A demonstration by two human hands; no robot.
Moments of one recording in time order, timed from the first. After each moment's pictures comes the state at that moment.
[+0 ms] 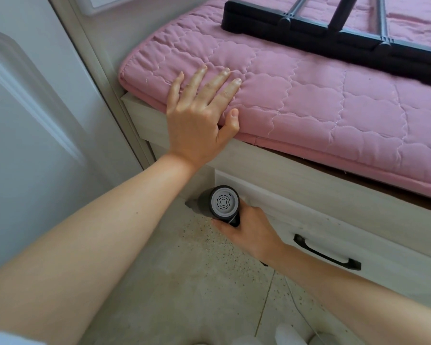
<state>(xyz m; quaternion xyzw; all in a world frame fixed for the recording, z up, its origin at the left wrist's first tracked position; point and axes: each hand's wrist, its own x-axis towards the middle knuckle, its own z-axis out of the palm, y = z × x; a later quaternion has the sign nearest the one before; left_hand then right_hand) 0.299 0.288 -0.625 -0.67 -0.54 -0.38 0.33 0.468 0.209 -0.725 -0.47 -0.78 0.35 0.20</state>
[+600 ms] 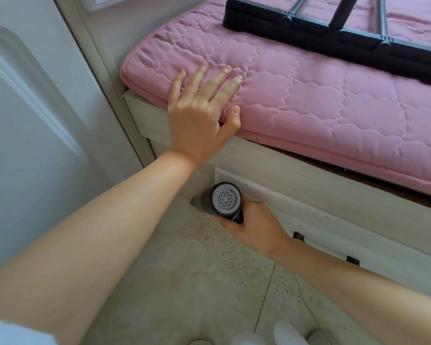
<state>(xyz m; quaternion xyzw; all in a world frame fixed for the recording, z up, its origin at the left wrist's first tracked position) 0.299 0.287 -0.625 -0.67 -0.54 -0.39 0.33 0.475 0.214 -0.722 -0.46 -0.82 0.30 0.17</state>
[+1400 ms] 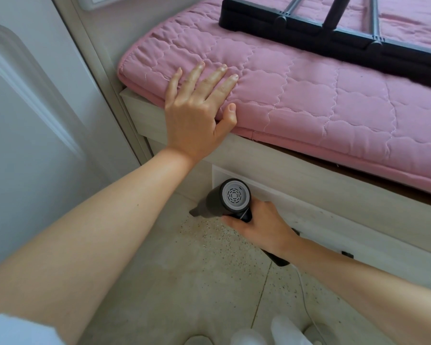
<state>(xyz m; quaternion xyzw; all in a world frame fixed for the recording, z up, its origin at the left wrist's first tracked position) 0.299 0.287 -0.624 -0.67 -0.54 -0.39 0.32 0.493 0.208 -0.706 -0.48 -0.78 0.37 0.17</state>
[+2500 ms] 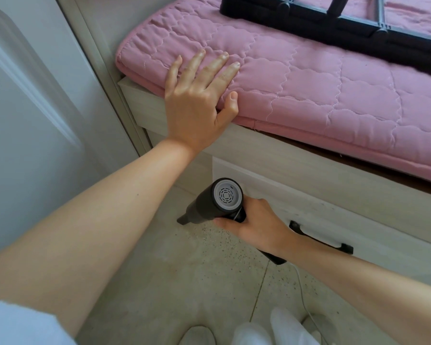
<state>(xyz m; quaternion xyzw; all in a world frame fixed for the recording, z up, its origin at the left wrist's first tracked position) 0.299 0.289 -0.626 -0.66 -0.54 -0.40 0.33 0.487 0.195 -0.704 -0.44 -0.79 0.41 0.14</state>
